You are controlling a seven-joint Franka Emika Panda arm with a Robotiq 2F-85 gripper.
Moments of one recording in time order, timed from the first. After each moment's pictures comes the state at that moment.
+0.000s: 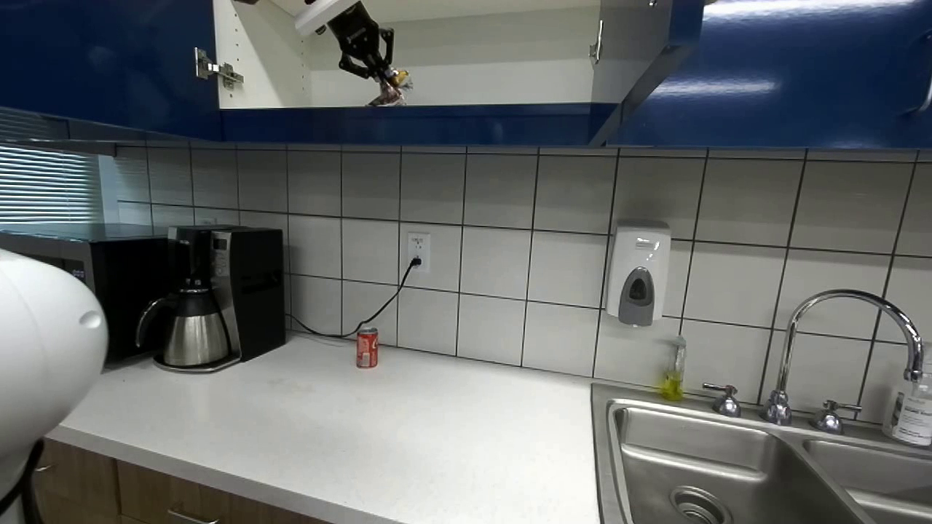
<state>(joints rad) 0.18 0.03 0.05 -1.34 -0.55 1.98 0.01</state>
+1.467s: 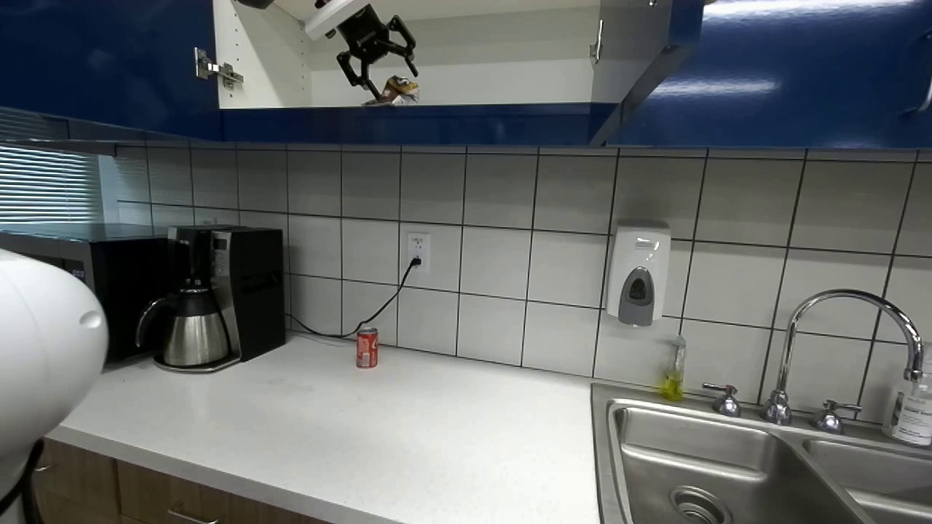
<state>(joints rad) 0.18 0.03 0.01 -1.36 -0.55 1.99 0.01</state>
